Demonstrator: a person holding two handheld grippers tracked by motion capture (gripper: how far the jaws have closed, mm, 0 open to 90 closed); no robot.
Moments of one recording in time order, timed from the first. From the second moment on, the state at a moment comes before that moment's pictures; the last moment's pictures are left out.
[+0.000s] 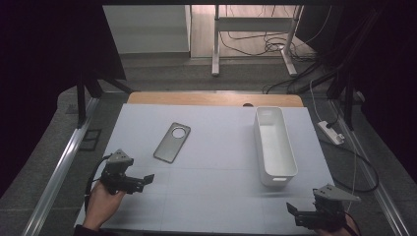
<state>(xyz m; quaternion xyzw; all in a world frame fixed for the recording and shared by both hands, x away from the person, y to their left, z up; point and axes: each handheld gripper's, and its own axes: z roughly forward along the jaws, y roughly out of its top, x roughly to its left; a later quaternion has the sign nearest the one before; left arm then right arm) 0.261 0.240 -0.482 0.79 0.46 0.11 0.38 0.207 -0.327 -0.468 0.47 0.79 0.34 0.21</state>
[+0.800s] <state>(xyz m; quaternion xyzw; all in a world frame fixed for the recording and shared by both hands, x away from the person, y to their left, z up) 0.312 0.239 -0.474 0.81 0.47 0.12 0.33 0.207 -0.326 -0.469 0.46 0.79 0.34 0.21</state>
